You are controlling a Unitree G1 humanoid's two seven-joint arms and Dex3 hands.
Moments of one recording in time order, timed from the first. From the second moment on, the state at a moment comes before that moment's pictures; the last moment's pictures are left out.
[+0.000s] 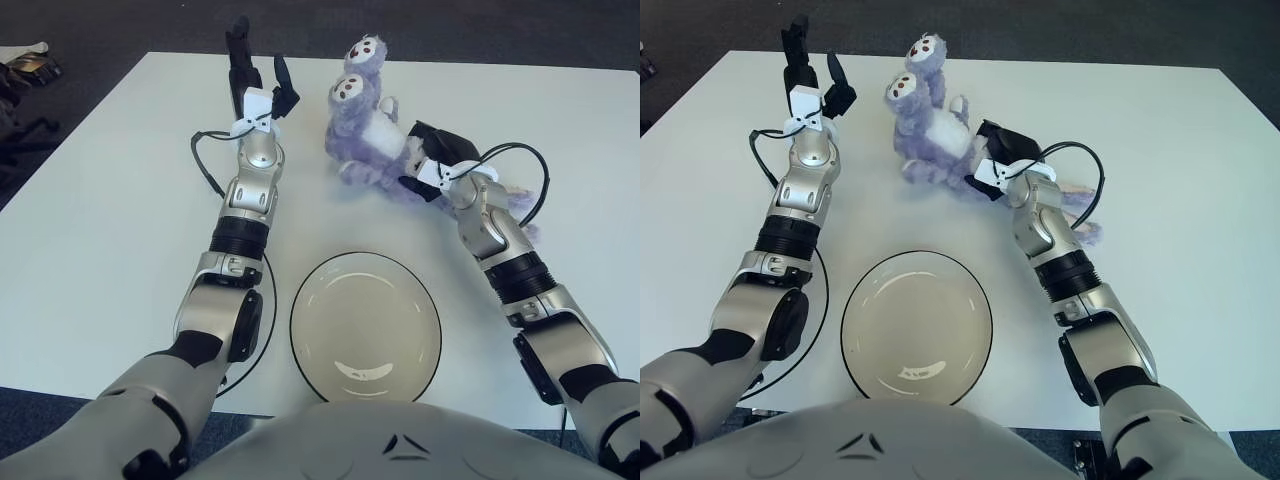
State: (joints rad) left arm -0.75 0.02 0.05 0.45 0.20 -0.06 0.42; right arm -0.56 -0.33 0.31 0.23 -0.67 0.31 0.14
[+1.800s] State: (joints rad) left arm -0.77 0.12 0.05 0.60 0.19 -0.08 0.34; right arm -0.45 -0.56 0.14 -0.14 -0.46 0.26 0.47
